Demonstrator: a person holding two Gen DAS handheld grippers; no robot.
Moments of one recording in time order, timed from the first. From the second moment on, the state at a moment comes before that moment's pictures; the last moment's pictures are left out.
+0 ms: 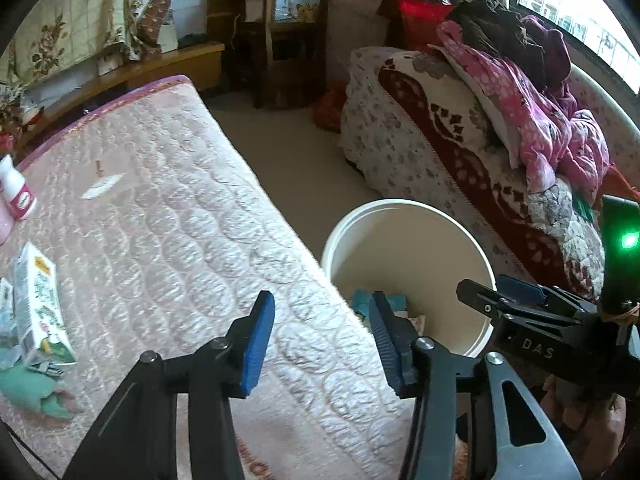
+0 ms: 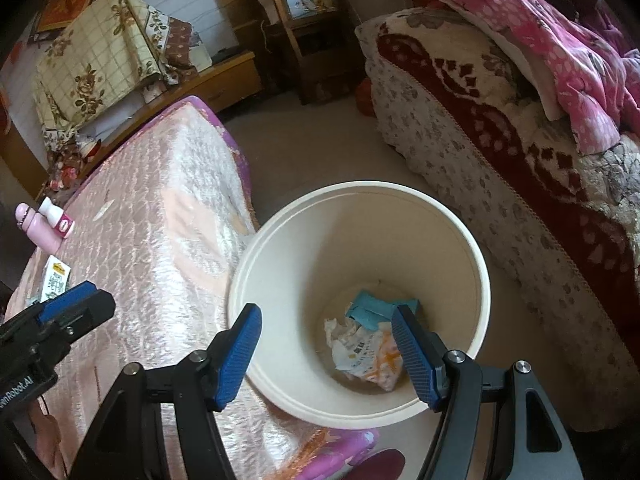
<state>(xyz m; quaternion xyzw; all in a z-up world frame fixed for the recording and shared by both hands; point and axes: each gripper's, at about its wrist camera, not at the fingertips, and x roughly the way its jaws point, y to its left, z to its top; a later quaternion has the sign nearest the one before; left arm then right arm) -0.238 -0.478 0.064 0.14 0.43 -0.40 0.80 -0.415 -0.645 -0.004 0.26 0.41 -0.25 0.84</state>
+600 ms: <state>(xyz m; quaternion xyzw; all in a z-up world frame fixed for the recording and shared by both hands) -0.210 -0.379 0.078 0.11 0.42 -0.35 0.83 -0.364 -0.560 0.026 0.21 0.41 -0.17 0.87</state>
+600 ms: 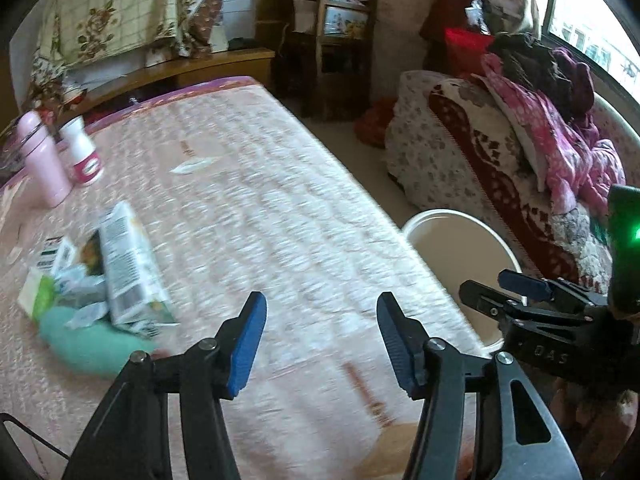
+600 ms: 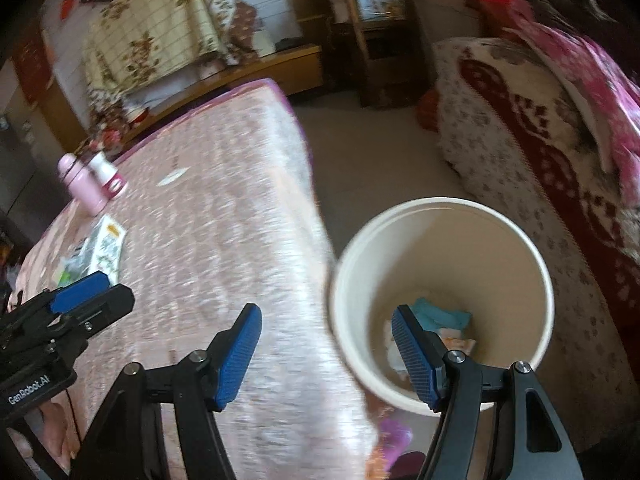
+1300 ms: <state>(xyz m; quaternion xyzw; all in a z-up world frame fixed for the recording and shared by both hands) -0.165 -0.152 0.054 0.06 0.50 -0.22 0.84 -0.292 -0.455 0.030 0.16 0.44 -0.04 0.88</state>
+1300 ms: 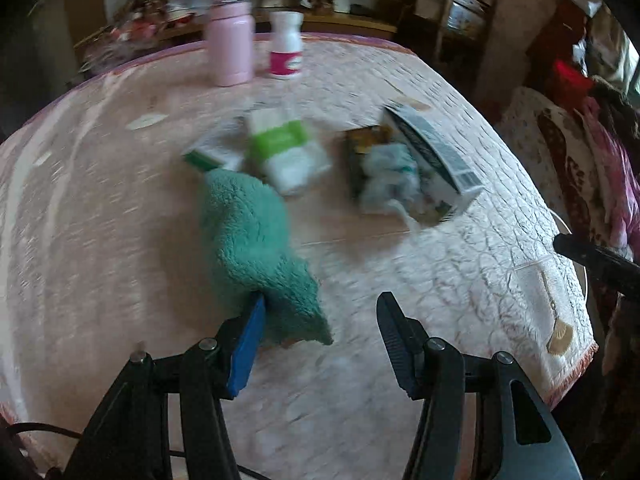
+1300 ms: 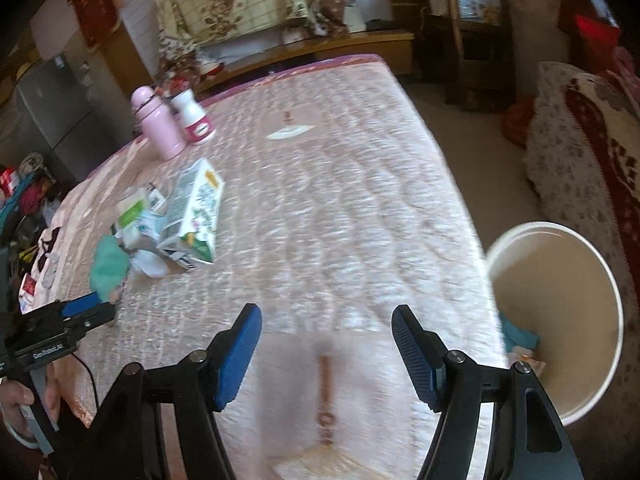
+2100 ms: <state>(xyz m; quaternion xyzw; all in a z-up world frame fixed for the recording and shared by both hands) -0.126 -0.145 0.050 0.02 0.47 -0.19 0.86 -0.171 -0.364 0.045 0.10 0.45 0.04 0.89</state>
